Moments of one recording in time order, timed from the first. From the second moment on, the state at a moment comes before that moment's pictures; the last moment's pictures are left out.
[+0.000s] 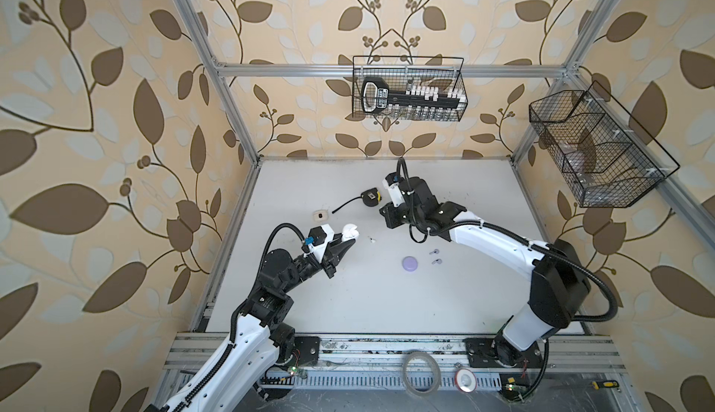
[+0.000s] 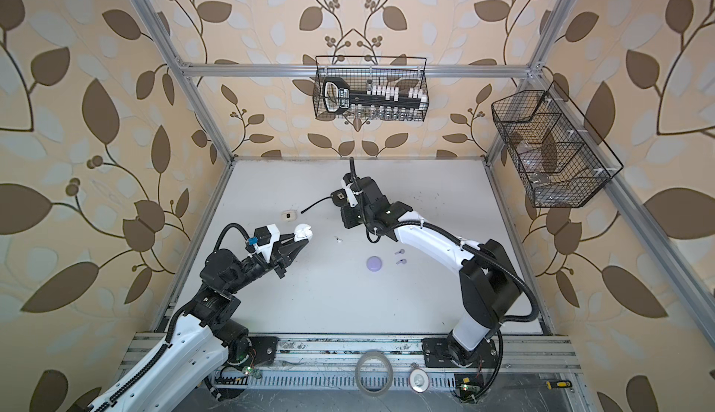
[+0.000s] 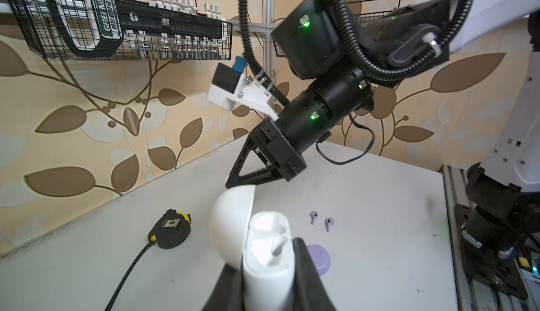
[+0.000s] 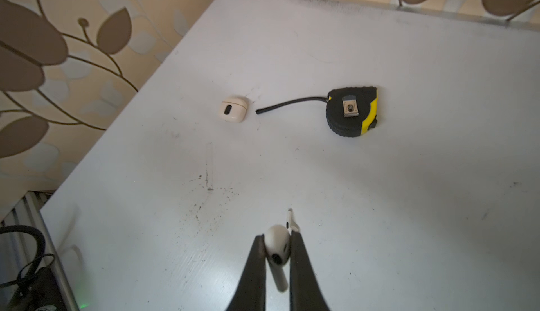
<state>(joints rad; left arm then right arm) -0.39 0.58 0.32 0.32 0.52 -0.02 0.70 1.58 1.21 -0.23 -0.04 0.30</state>
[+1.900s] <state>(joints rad) -0.39 0.29 0.35 0.03 0.49 0.01 0.95 1.81 1.19 -0.70 0.09 0.48</state>
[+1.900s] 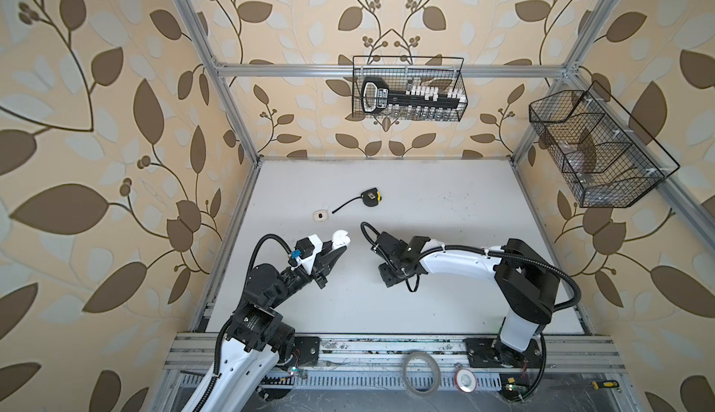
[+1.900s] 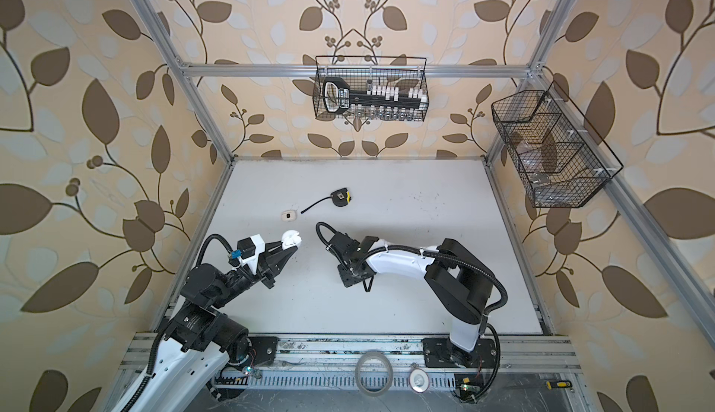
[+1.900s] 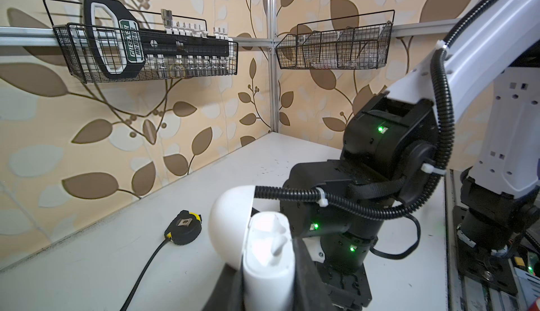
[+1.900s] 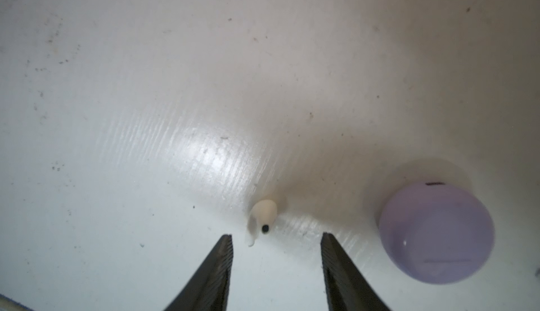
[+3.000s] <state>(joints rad) -0.39 0.29 0.35 0.01 0.49 0.02 0.94 1.94 1.30 -0.78 0.01 0.41</state>
